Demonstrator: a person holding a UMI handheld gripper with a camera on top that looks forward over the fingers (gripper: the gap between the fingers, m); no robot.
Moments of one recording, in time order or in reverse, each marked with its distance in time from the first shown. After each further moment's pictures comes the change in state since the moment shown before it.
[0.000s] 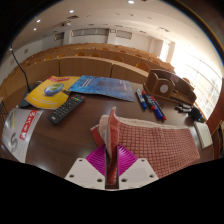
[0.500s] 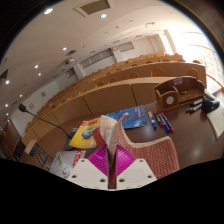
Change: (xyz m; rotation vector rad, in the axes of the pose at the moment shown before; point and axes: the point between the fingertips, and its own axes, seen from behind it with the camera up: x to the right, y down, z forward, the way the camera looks) arm 0.000 -0.106 -0.130 0.203 -0.429 0.344
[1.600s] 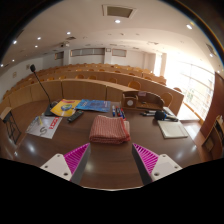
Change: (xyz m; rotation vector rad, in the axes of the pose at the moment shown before) arm 0.067 0.082 -0.227 0.012 0.375 -0.324
